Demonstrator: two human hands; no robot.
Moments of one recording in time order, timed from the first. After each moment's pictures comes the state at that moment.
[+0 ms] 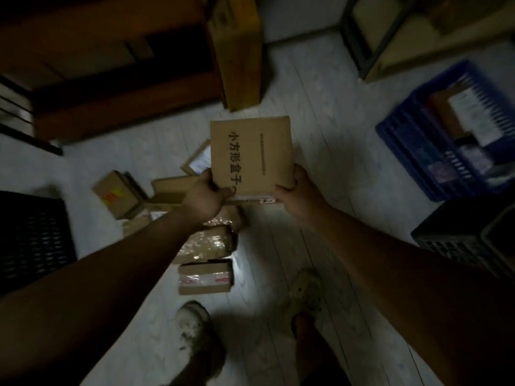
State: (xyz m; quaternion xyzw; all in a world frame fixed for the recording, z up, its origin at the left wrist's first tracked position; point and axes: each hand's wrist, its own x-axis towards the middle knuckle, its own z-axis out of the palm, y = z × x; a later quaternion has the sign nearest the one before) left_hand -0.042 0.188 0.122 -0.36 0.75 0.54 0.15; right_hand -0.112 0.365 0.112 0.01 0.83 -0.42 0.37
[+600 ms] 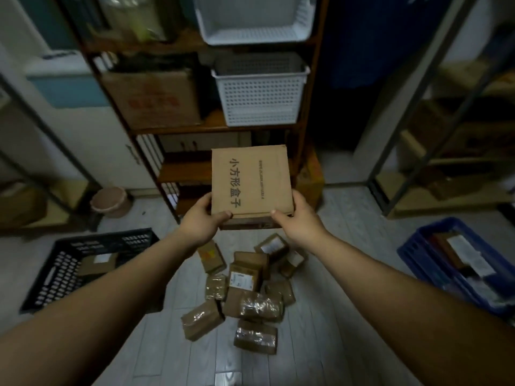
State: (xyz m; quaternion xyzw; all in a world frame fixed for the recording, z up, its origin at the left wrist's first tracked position) left_hand 0.203 0.080 0.499 -0.36 0.78 0.50 -0.08; right_hand 0.084 0.243 0.484 -0.20 0.83 -0.47 0.22
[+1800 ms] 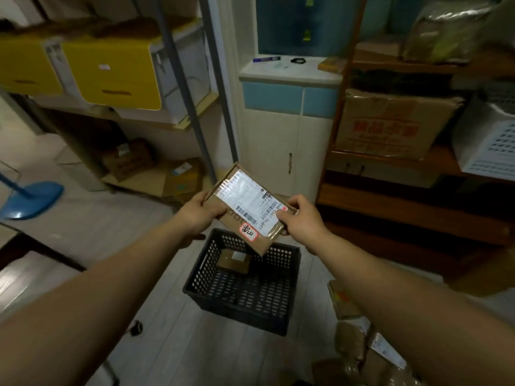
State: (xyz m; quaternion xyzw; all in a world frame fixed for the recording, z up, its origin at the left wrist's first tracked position) left_hand 0.521 -0.419 0.533 -0.56 0.63 0.52 -0.13; right_hand 0.343 -0.317 0.489 -0.31 0.76 -0.45 0.35
